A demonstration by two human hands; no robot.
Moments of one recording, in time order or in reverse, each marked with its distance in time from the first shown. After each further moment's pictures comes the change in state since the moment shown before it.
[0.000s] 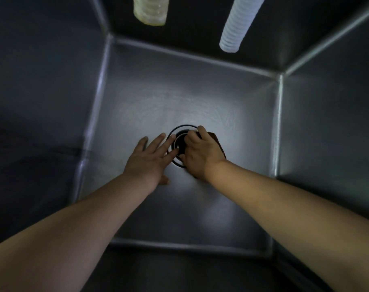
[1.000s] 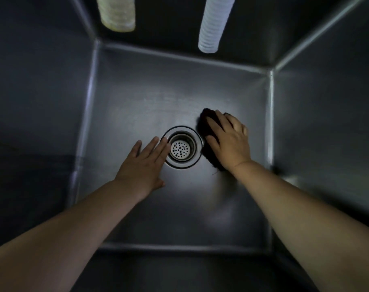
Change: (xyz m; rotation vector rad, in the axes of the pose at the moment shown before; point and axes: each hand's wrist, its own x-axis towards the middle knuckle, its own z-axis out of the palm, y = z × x) left_hand -0.008 -0.001 0.007 -0.032 0.095 0.031; right_hand -0.030 0.040 0.062 0.789 0.462 0.625
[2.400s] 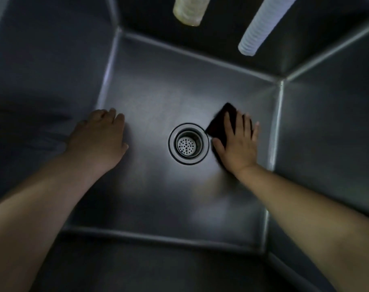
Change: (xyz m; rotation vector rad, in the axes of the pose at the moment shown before) left_hand -0.046 -0.072 -0.056 -0.128 0.062 -0.410; right_hand 0.000 0.000 0.002 -0.238 -0.096 0.074
